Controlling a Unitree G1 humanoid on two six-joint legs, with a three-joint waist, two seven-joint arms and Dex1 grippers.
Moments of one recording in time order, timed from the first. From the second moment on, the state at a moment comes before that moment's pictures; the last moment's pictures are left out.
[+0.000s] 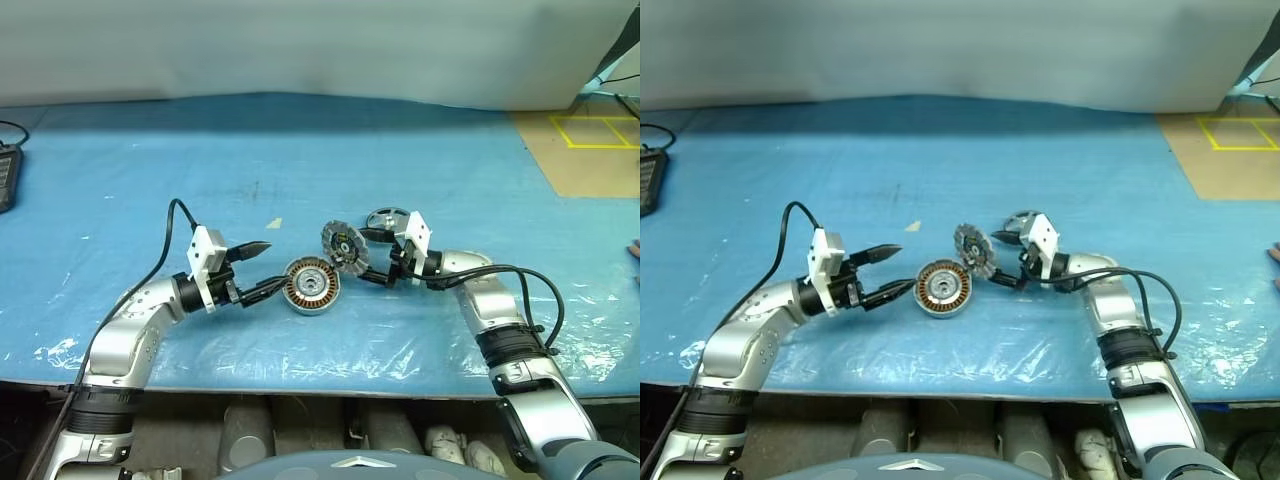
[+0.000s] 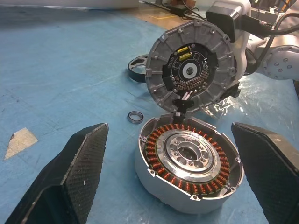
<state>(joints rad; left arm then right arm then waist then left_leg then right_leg) -0.14 0.45 0.05 -0.13 -0.47 0.33 -1.01 -0.48 -0.39 0.09 0.44 0.23 0.01 1.11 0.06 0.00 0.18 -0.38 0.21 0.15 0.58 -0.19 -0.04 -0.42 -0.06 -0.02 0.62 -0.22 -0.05</state>
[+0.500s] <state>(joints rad) -0.14 0.45 0.05 -0.13 -0.47 0.32 -0.99 -0.57 -0.30 0.11 0.66 0.17 -0.11 1.12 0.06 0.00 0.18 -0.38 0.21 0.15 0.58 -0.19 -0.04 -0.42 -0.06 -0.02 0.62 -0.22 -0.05</state>
